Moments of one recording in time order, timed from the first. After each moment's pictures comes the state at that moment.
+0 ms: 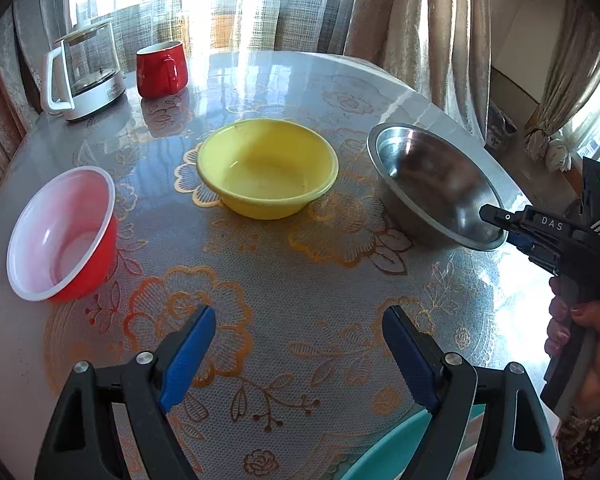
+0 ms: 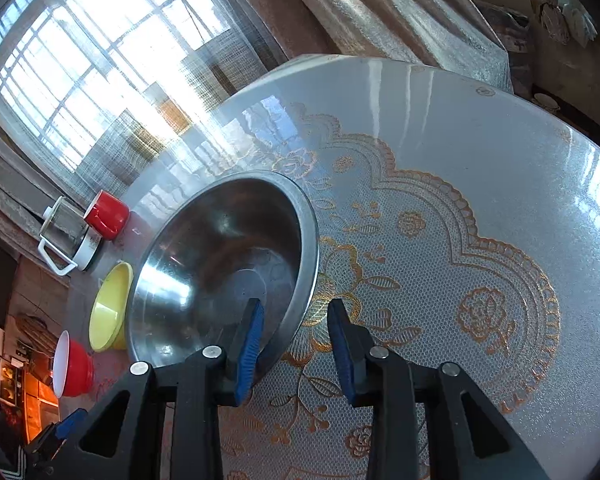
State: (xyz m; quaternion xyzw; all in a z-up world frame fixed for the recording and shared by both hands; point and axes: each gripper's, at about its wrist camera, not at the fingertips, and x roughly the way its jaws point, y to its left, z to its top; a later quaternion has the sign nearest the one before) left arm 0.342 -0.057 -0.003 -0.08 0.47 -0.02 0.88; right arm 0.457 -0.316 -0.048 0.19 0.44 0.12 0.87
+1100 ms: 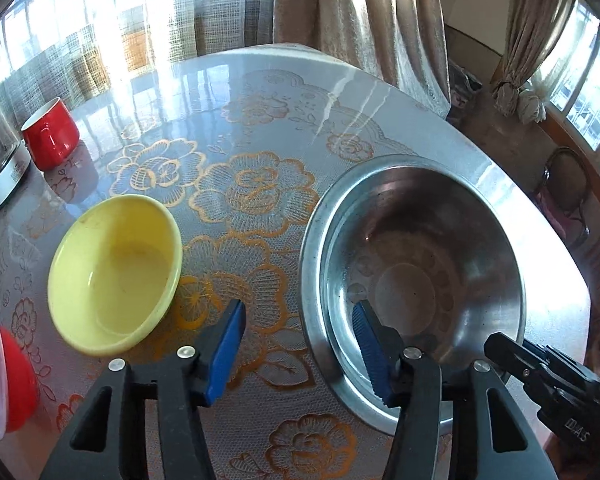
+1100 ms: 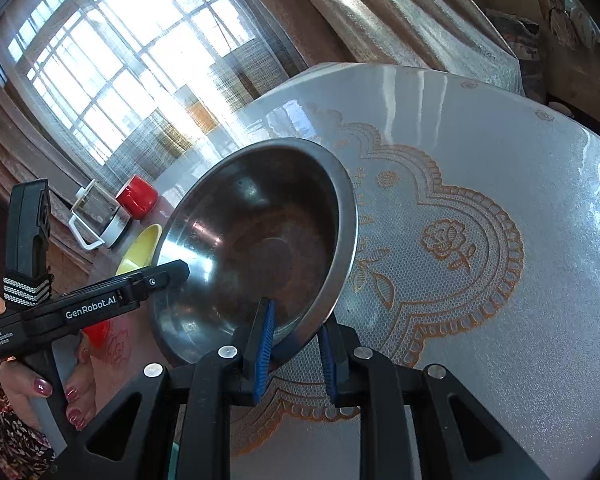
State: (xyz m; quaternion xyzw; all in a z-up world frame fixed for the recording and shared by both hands) left arm 0.446 -0.150 -0.002 -0.01 0.49 -0.10 0.87; right arm 0.392 -0.336 -0.054 0.19 0.41 0.16 0.88
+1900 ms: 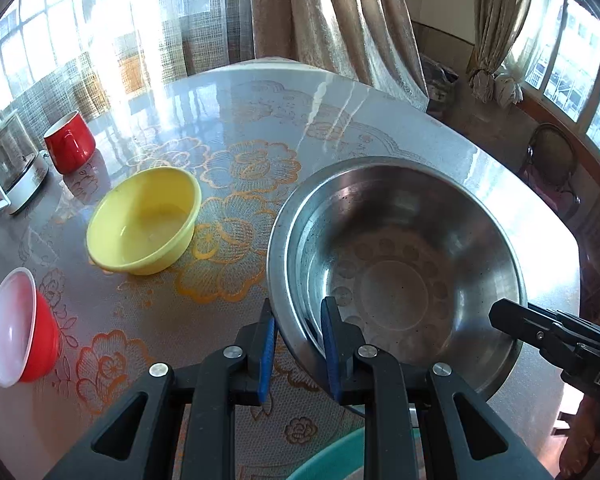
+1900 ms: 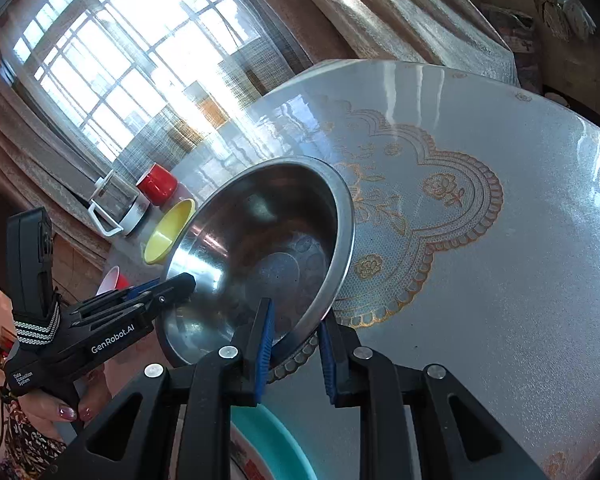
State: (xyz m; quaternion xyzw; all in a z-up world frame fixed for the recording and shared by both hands) left arm 0.359 -0.135 0.010 0.03 0.45 -0.12 0.88; right arm 0.328 -0.325 -0.038 0.19 0.41 0.16 0.88
